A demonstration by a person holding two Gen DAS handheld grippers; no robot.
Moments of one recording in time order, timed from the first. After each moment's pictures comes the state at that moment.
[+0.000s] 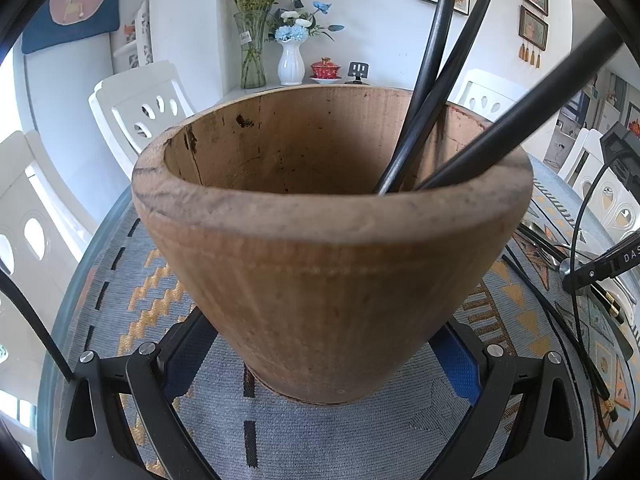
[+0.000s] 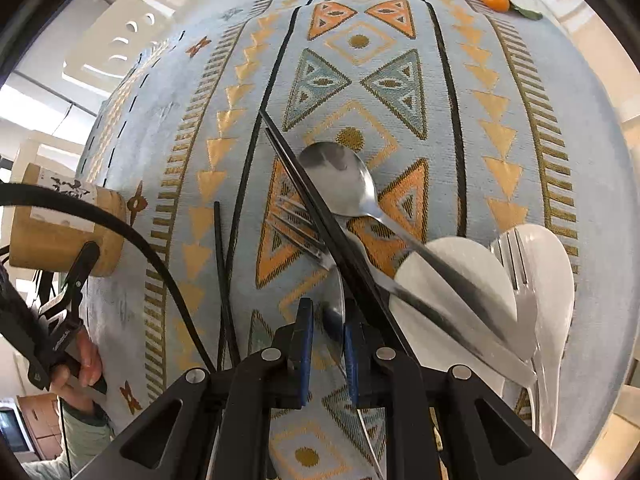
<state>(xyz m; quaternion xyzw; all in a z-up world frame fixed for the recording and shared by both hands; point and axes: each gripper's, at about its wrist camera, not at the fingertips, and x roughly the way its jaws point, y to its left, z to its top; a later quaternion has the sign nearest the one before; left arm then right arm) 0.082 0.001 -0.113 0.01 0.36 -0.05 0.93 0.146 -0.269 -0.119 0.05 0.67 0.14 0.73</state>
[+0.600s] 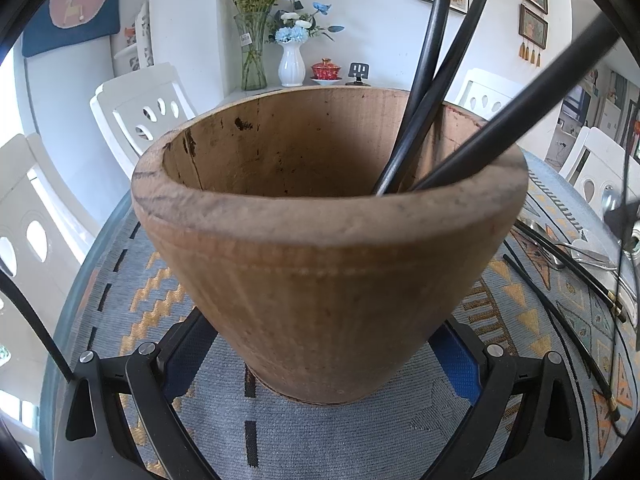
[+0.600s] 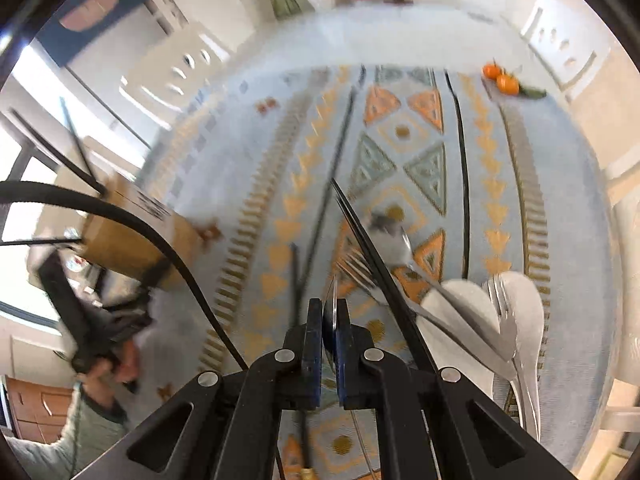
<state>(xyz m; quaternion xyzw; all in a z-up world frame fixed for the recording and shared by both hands) 0.081 -0.001 -0.114 0.01 0.36 -0.05 0.93 0.122 -0.247 -0.031 0.07 0.55 0.19 0.81</state>
